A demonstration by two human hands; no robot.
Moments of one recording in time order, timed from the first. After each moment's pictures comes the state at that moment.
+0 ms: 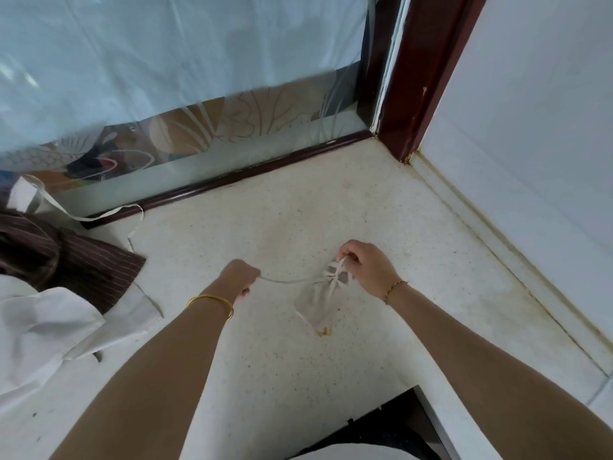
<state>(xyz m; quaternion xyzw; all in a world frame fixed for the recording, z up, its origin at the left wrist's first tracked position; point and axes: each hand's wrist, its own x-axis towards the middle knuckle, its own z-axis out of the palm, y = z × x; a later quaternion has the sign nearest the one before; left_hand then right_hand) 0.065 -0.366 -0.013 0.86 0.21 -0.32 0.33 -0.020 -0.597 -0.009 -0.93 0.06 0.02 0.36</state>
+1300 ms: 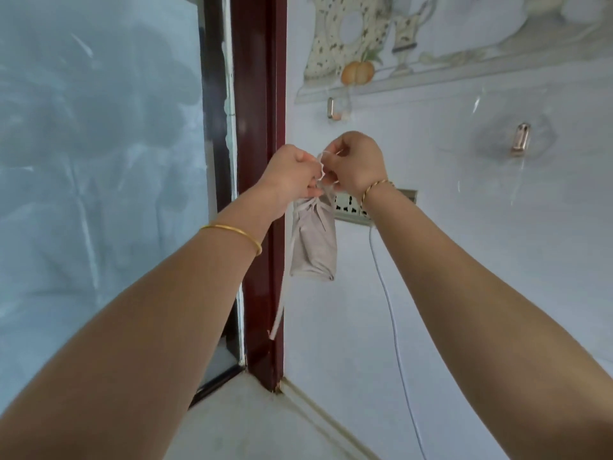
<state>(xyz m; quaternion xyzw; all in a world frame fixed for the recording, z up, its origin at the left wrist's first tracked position) 0.079 -0.695 0.470 0.65 -0.41 -0.05 0.64 0.020 -0.792 0.477 -0.81 0.13 -0.47 0.33</state>
